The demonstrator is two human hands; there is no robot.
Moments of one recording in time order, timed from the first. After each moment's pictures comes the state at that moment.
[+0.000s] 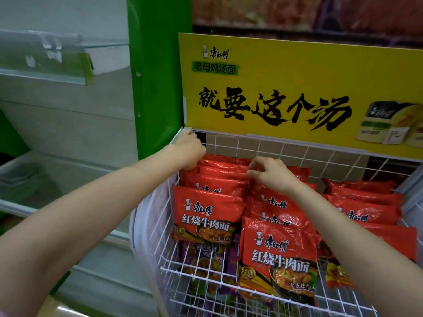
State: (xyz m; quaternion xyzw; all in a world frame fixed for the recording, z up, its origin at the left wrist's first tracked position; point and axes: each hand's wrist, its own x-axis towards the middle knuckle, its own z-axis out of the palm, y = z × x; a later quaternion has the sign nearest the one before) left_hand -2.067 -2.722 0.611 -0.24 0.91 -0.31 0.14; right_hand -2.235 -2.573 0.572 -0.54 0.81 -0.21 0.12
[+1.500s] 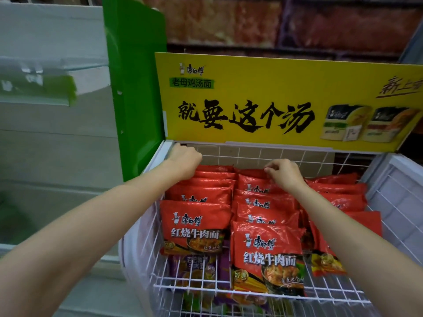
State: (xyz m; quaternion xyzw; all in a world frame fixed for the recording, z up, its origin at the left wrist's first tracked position) left_hand -2.089 -2.706 0.608 -0.25 0.93 -0.26 0.03; right_hand -2.281 -2.538 0.566 -0.35 0.88 -0.32 0.03
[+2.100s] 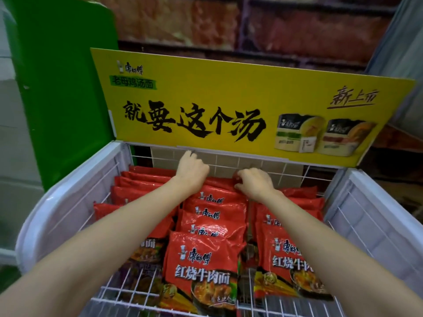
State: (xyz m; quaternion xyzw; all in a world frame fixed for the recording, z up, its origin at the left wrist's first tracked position) left_hand -2.212 -2.627 0.582 -0.28 0.92 -0.25 0.02; right_hand -2.348 -2.520 0.566 -0.52 0.85 -0.02 -0.02
